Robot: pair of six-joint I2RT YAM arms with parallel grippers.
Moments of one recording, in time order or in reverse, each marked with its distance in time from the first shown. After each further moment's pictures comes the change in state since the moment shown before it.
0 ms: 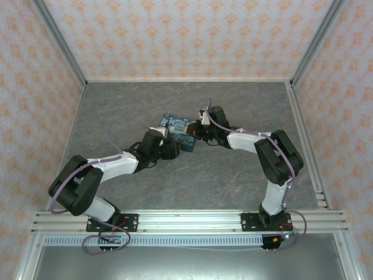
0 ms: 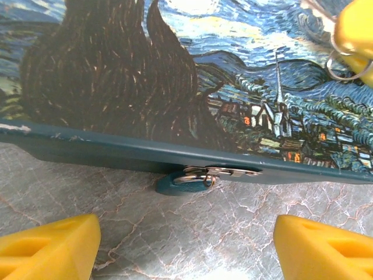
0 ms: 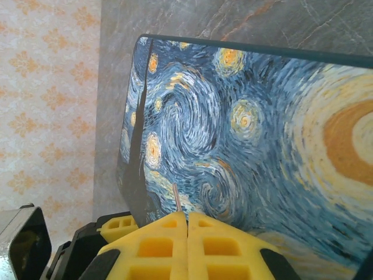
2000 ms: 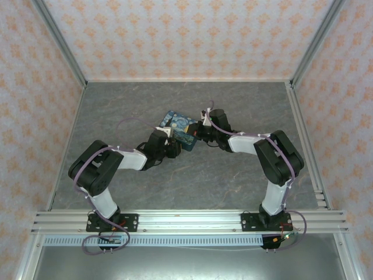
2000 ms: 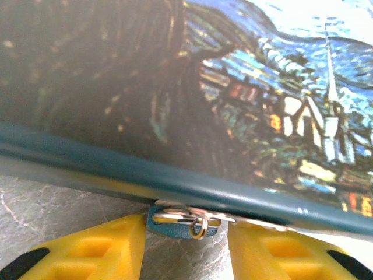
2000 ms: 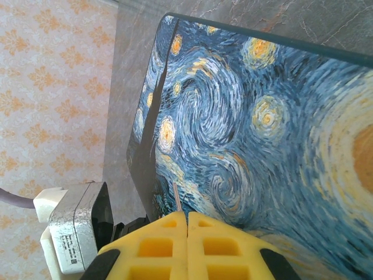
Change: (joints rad) left arm 0.006 0.235 0.019 0.277 0.027 0.033; right arm -0.002 -0.008 -0.082 0.151 0.025 0.039
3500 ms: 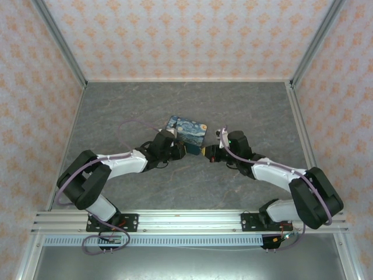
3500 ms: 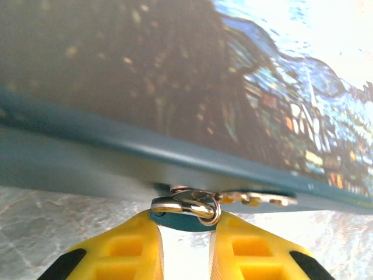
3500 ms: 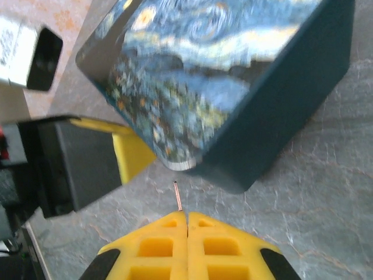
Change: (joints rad) left arm -0.121 -0.156 0.075 -0.276 0.011 -0.293; right arm 0.002 -0.517 -0.454 -0.127 0.086 -0.370
